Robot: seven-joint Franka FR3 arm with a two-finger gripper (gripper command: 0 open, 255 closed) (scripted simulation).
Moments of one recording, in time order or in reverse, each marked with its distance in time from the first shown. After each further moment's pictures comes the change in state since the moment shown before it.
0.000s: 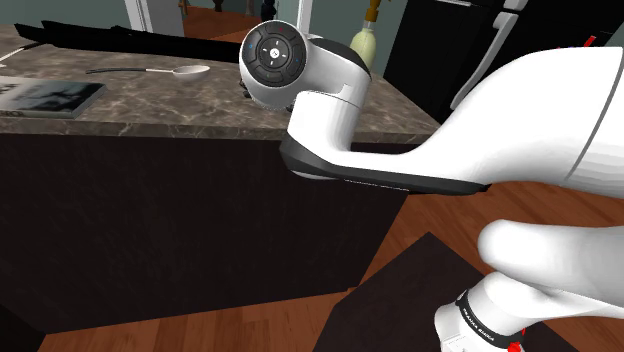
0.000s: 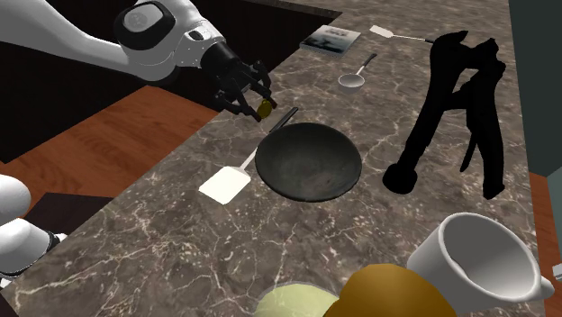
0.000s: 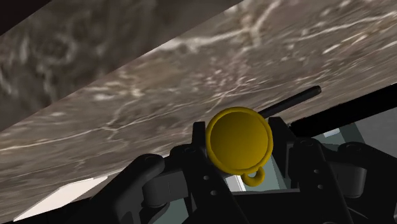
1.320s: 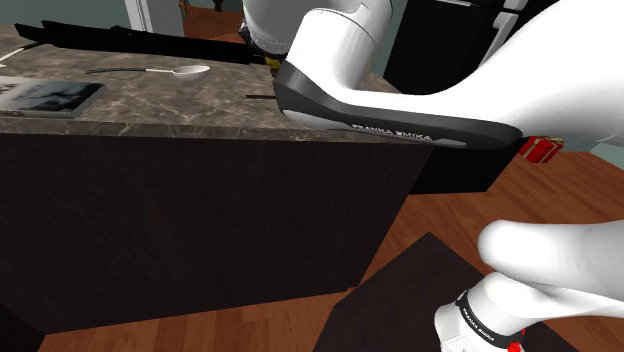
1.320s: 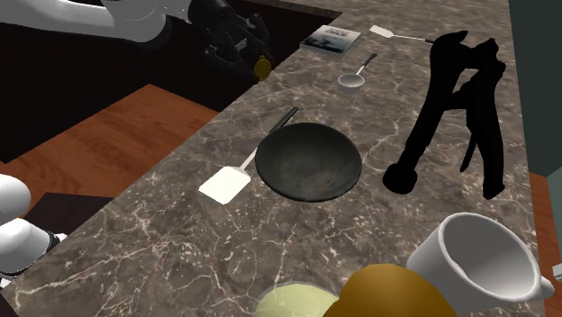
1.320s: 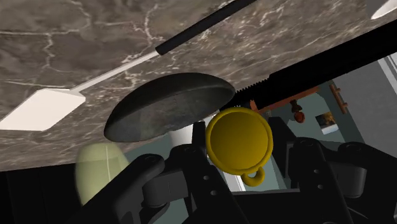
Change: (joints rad) arm 0.018 0.070 -0.061 0.188 0.011 -0.164 -0.133
